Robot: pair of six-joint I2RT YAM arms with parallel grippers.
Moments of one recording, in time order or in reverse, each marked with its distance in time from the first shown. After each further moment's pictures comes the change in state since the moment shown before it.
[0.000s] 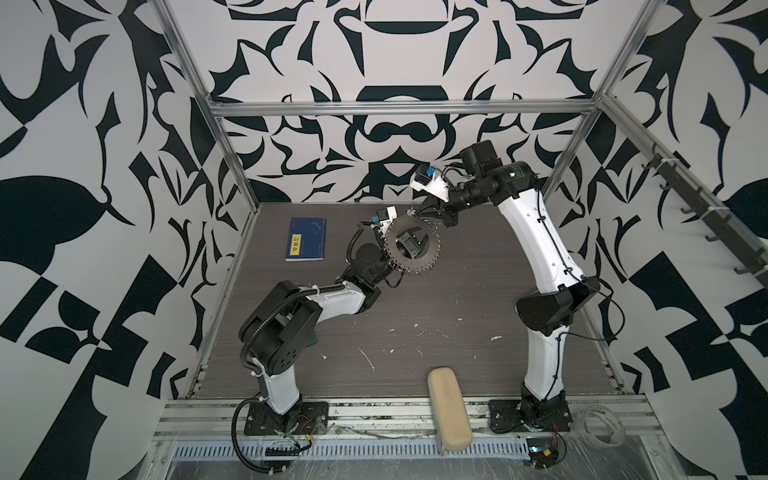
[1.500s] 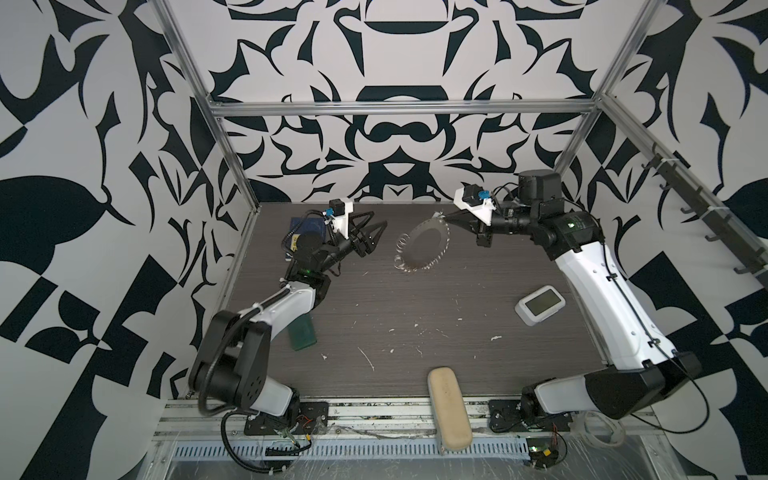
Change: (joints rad) left arm 0.371 -0.359 -0.122 -0.305 0.382 0.818; right arm -0.095 -0.606 -0.809 0.529 -0.101 0.011
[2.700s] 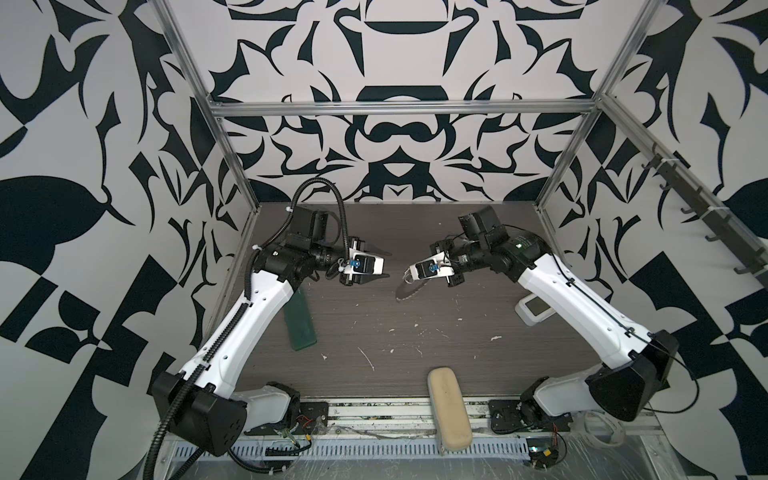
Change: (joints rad) left arm -0.051 -0.167 0.457 -1.547 0.349 1.617; right arm 0.318 0.016 -0.164 -0.073 0.217 -0.529
